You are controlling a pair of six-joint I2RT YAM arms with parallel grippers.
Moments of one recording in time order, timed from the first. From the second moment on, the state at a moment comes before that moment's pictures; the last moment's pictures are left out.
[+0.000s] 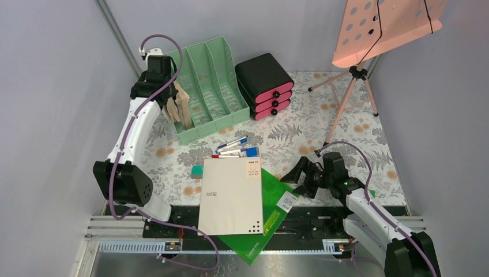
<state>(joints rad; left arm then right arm) -0.12 1.54 1.61 -0.71 -0.41 -0.31 0.31 0.81 0.25 -0.27 -0.60 0.94</state>
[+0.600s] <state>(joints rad) -0.09 1.67 1.70 -0.69 -0.37 -0.36 0.31 0.81 0.25 -0.27 -0.60 0.94</state>
